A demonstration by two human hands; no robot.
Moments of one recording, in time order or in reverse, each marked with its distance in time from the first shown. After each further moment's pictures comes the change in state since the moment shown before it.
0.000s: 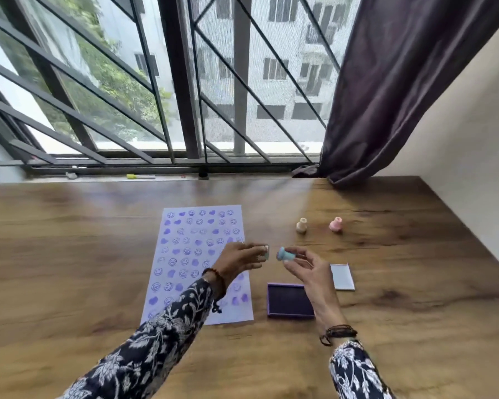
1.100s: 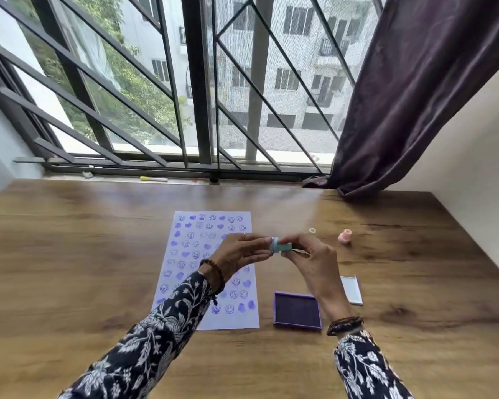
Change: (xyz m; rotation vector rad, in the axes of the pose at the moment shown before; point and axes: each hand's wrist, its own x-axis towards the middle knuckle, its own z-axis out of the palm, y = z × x) left_hand -0.018 0.036 -0.011 -0.201 -0.058 0.037; right_hand 0.016 -0.036 0.014 -0.506 -0.085 -0.520
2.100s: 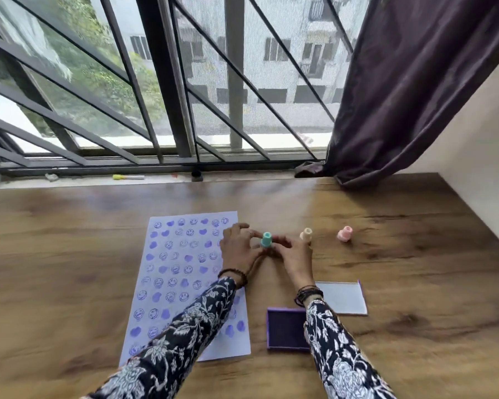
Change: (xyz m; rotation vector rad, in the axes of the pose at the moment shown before) left_hand 0.114 -0.059 -0.011 1.171 0.491 0.258; right_hand 0.060 0.108 0.054 0.174 0.064 0.518
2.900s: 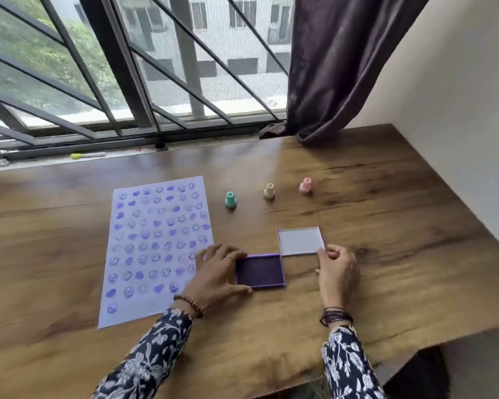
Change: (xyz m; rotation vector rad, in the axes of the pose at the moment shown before) left_hand -0.122 -0.009 -0.011 0.188 -0.424 0.342; right_hand -0.115 0.067 -0.106 -0.208 0.603 0.221
